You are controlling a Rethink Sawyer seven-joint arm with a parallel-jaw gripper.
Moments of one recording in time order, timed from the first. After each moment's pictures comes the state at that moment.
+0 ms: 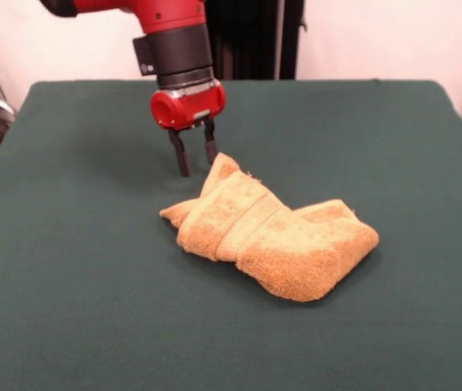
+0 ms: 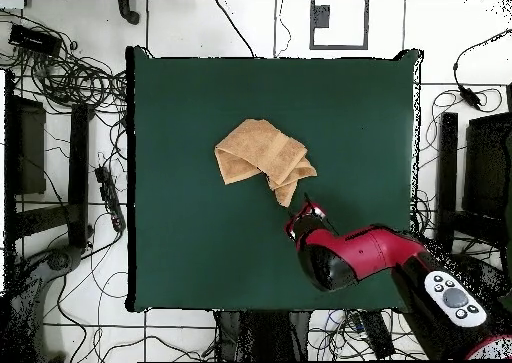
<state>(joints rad) -0.78 -0.51 0.46 1.89 -1.03 0.04 1.28</state>
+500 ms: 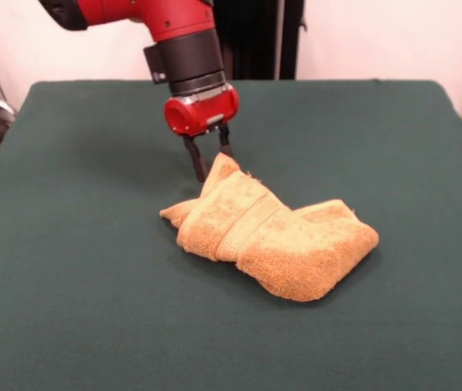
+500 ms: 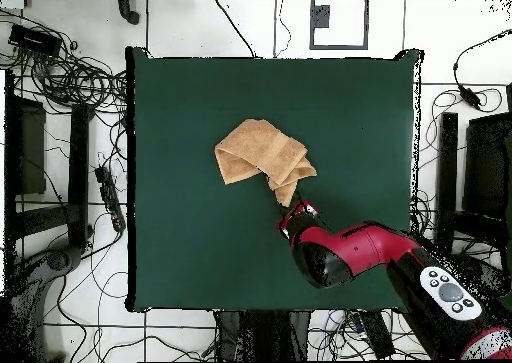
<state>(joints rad) -0.80 -0.47 0.52 1.90 -1.03 0.04 1.28</state>
